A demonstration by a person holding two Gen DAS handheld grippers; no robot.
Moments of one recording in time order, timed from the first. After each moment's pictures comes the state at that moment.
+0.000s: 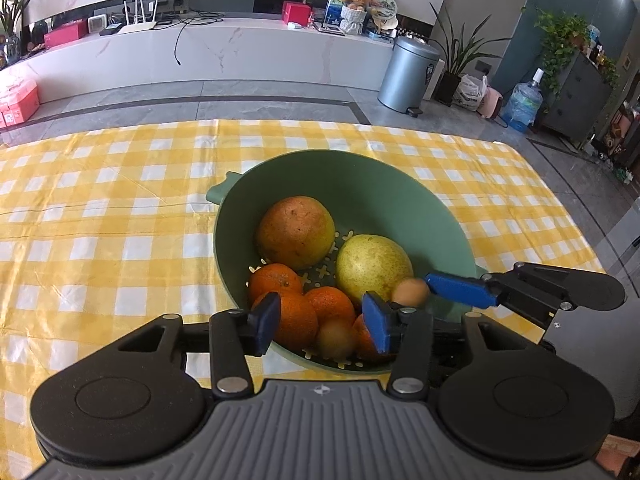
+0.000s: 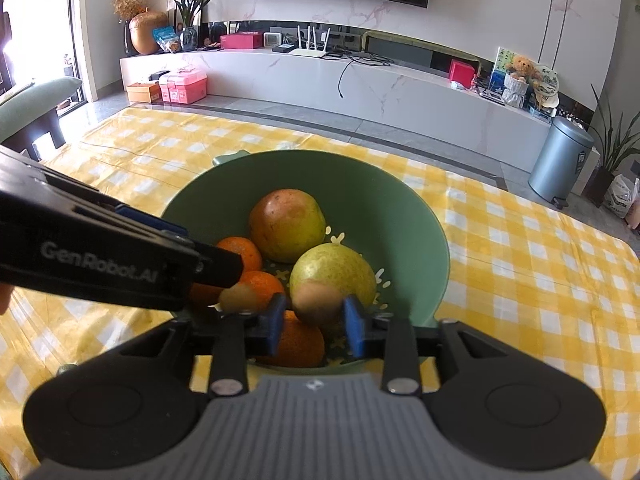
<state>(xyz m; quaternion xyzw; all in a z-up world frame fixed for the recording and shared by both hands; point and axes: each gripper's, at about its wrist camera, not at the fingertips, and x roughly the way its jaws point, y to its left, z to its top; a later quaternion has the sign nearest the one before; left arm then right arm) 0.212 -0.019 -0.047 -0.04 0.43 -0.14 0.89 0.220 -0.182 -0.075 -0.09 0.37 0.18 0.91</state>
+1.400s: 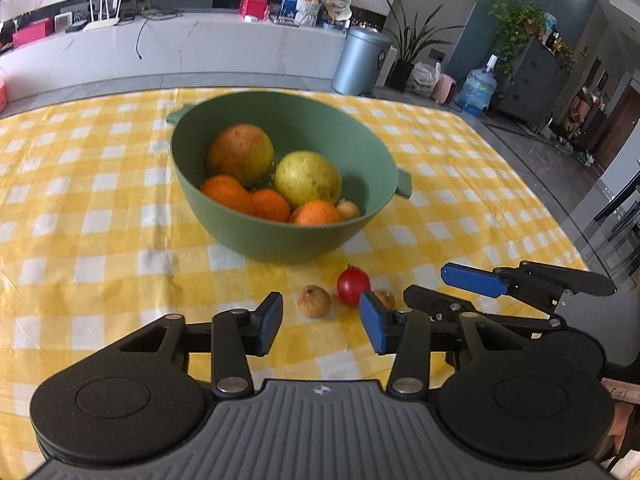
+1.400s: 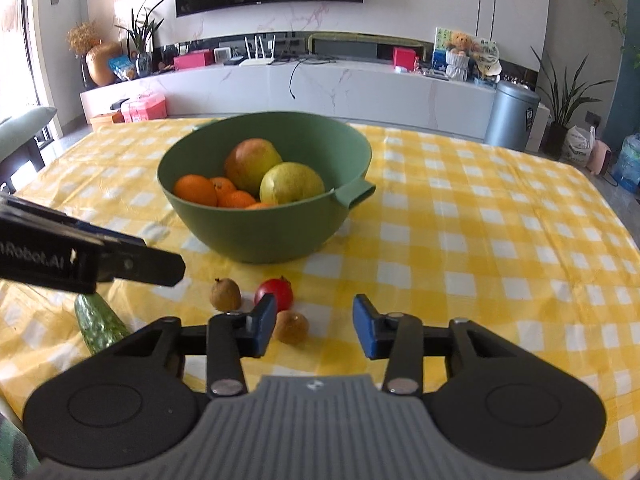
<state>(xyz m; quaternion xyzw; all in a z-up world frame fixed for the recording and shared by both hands) 0.132 -0.026 -0.070 -0.04 0.43 -0.21 0.88 0.125 -0.228 -0.088 -0.03 0.37 0.11 0.92</state>
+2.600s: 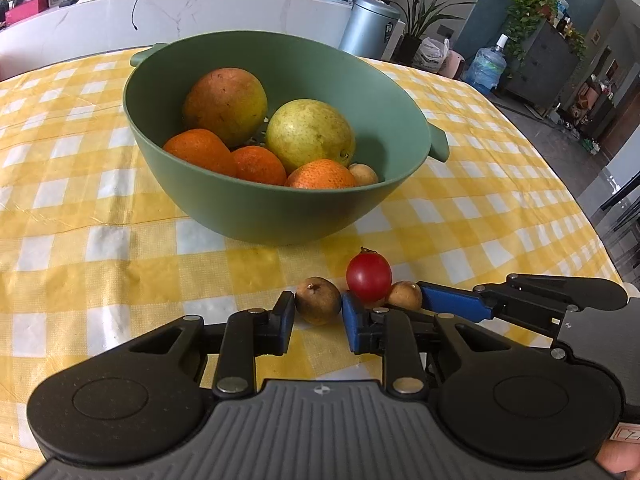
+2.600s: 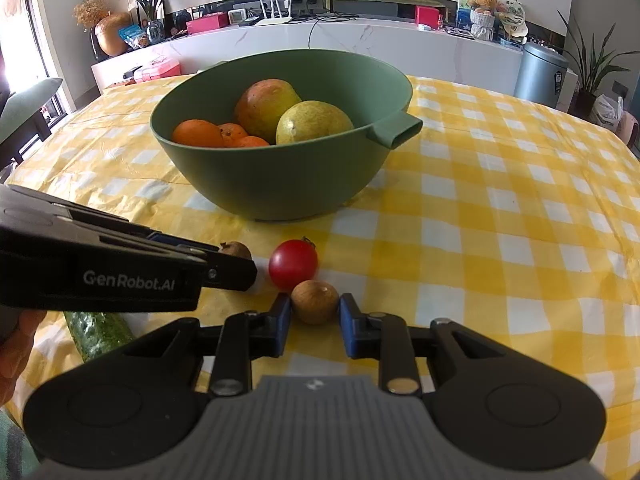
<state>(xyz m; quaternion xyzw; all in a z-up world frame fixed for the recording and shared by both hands) 0.163 -0.043 -0.115 -0.04 0.46 -0.20 0.86 0.152 -0.213 -0.126 -0.02 0.42 0.14 0.89</state>
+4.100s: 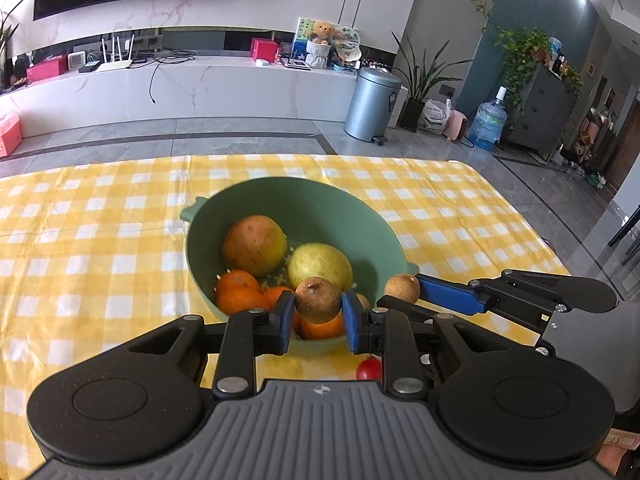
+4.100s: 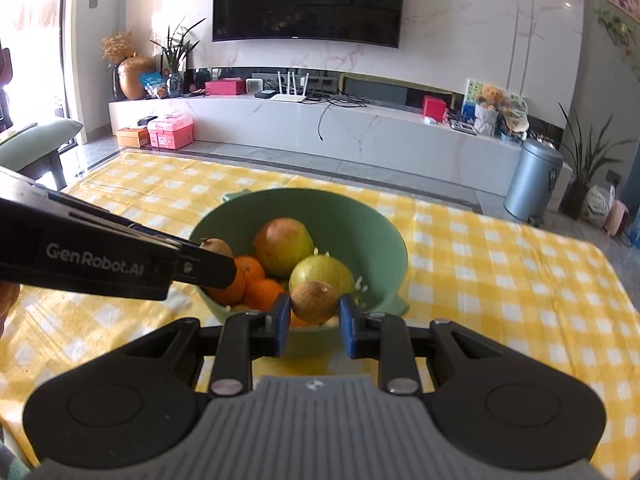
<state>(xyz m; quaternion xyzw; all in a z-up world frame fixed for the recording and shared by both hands) 0.167 -0.029 -0.022 -0.04 0.38 -0.18 0.91 0.159 -0.199 -0.043 -0.06 0.31 0.16 0.94</state>
